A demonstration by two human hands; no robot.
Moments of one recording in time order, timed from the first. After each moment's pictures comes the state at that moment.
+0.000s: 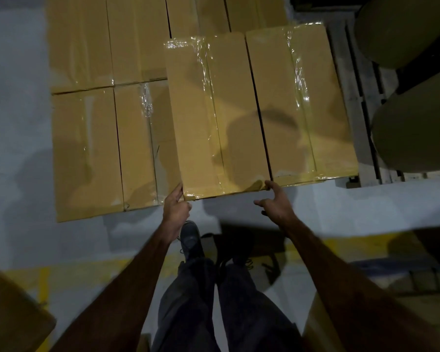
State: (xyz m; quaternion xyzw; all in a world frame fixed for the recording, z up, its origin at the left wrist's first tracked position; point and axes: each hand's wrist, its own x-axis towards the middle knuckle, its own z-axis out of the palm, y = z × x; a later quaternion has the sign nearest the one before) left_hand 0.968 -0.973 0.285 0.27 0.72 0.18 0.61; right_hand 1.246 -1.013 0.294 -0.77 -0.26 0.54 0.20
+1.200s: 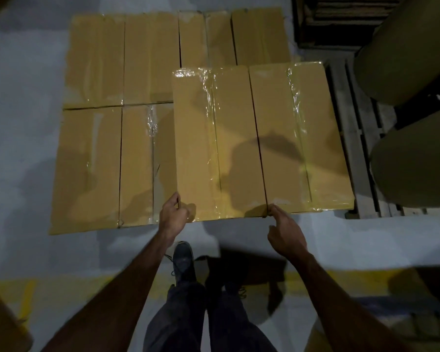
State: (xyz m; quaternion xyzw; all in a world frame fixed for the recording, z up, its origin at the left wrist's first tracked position) left_hand 0.976 -0.936 0.272 0.35 0.75 0.15 0.54; right_hand 1.291 -1.015 0.299 -0.74 -0.54 0.39 0.03
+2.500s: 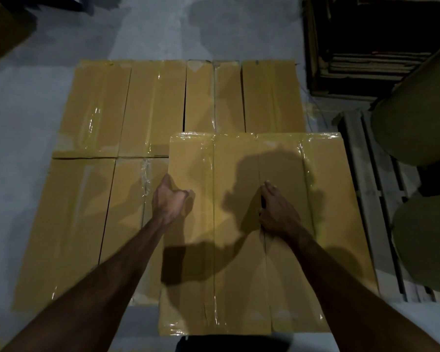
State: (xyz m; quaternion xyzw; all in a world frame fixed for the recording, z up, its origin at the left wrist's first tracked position) left_hand 1.017 -0.653 0.261 0.42 0.76 0.23 0.44; right_hand 1.321 -0.688 0.267 -0.68 -0.65 0.33 -0.03
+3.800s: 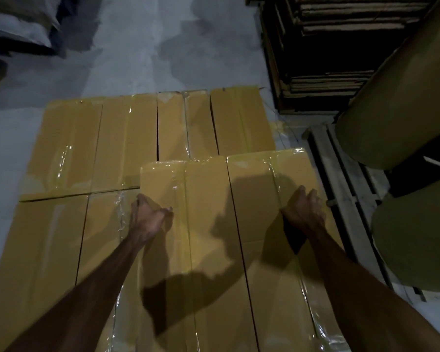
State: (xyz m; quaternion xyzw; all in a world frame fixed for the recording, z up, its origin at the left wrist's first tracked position) left_hand 1.036 -0.610 0.258 0.48 0.79 0.09 0.37; right_hand 1.436 -0.667 0.275 -0.87 -0.44 0.24 0.01
